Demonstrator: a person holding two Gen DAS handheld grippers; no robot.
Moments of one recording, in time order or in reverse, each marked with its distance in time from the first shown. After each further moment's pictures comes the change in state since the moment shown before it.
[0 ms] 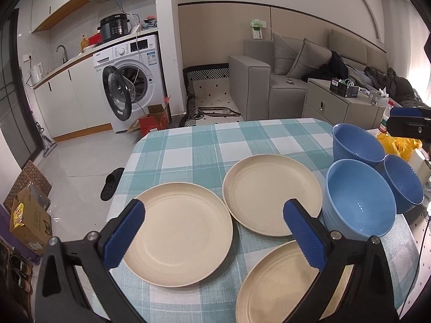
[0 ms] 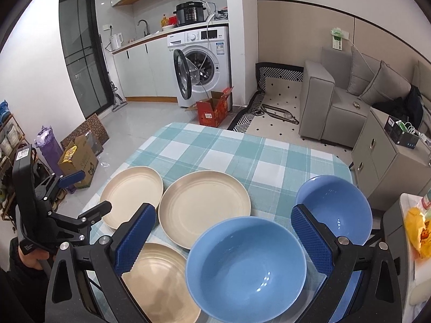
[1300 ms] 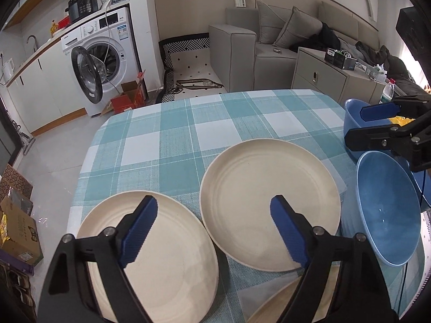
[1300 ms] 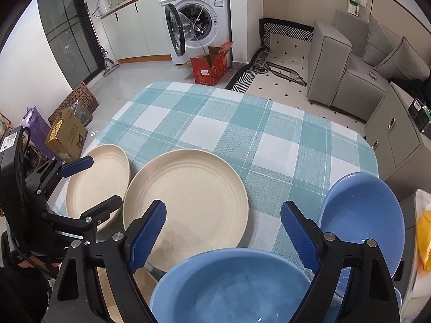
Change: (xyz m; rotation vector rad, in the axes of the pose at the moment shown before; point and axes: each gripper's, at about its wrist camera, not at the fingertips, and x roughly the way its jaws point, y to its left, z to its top) left arm 0.107 -0.017 0.023 0.056 0.162 -0.088; right arm 0.151 -0.026 0.027 -0.005 0.262 0.005
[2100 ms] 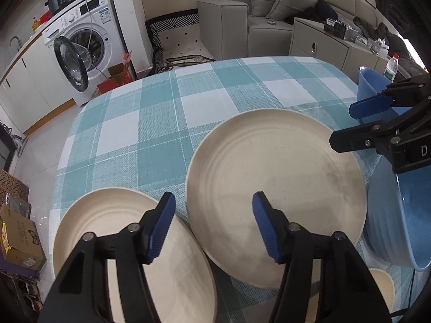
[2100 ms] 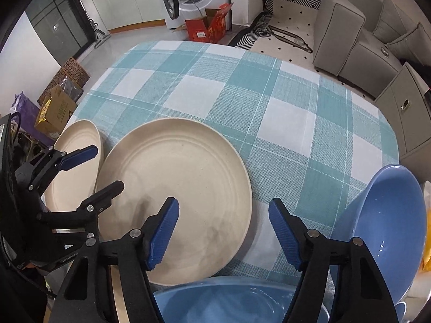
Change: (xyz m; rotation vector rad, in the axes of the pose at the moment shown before) left arm 0.057 -0.009 -0.001 0.063 0.135 -0.014; right arm 0.076 -0.006 0.008 0.007 0.209 -0.009
